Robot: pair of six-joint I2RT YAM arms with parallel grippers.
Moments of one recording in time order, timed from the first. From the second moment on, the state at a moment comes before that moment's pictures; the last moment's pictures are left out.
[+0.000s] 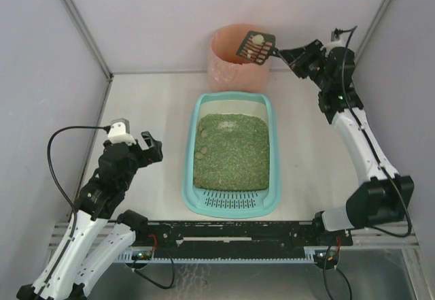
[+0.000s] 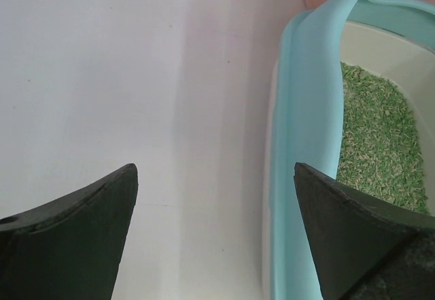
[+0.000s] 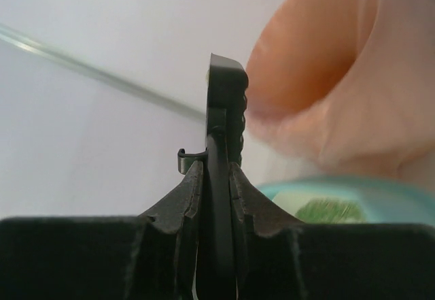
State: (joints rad) left arm -0.41 0.54 0.75 -0.60 -0.34 -0.43; right arm 0.12 1.34 1.29 0.00 -0.34 1.00
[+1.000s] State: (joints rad) left arm -0.41 0.54 0.73 -0.59 -0.36 -0.42; right arm 0.42 1.71 1.70 0.02 0.09 -0.24
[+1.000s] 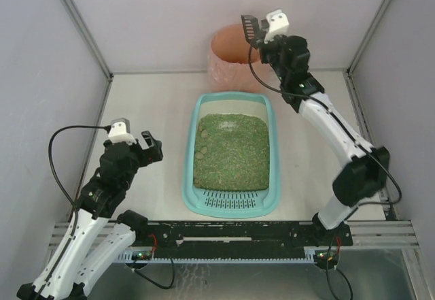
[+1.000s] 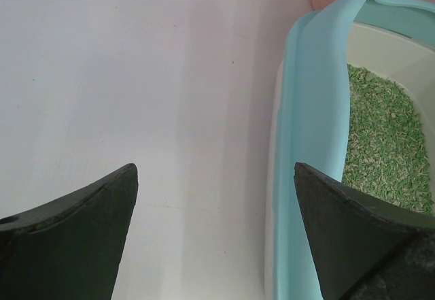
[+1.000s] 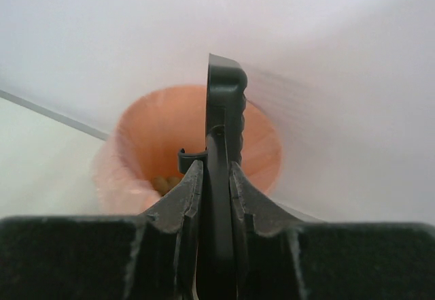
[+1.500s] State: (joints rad) left arm -0.41 0.56 0.73 -0.54 -0.33 -0.44; right arm 0.58 1.08 1.29 -0.10 0.09 0.31
